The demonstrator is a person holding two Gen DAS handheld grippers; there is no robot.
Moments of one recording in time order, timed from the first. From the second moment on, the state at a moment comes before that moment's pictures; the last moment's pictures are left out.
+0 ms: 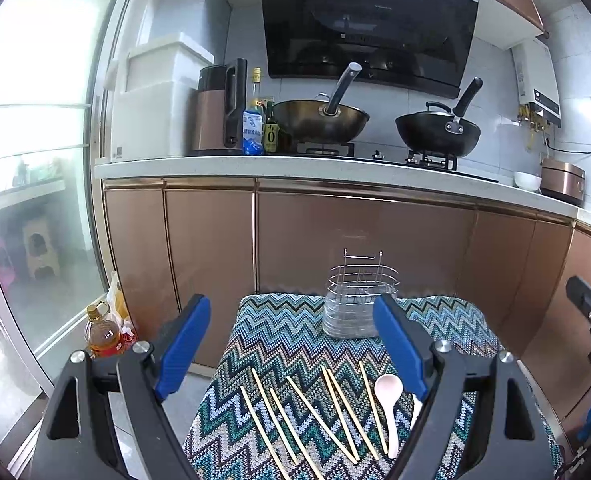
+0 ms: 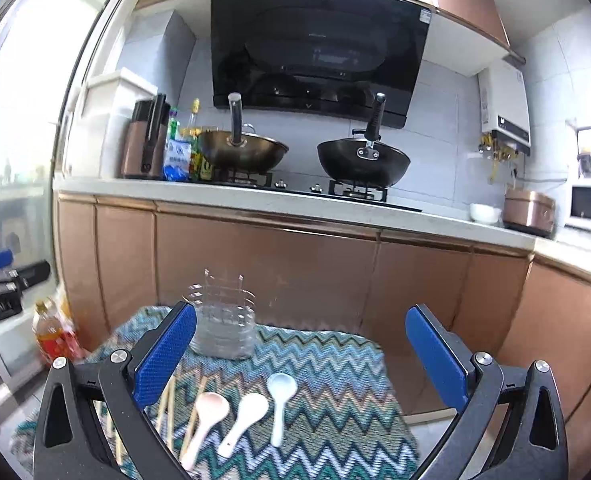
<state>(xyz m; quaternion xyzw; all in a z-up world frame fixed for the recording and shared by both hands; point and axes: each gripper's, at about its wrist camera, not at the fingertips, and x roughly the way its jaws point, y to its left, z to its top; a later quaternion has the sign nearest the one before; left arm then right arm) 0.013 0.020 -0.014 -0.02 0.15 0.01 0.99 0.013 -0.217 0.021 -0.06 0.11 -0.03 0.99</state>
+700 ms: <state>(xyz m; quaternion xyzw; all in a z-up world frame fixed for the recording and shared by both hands) 0.011 0.001 -0.004 0.01 0.13 0.03 0.99 0.013 -0.221 0.018 -0.06 0.09 -0.03 0.99</state>
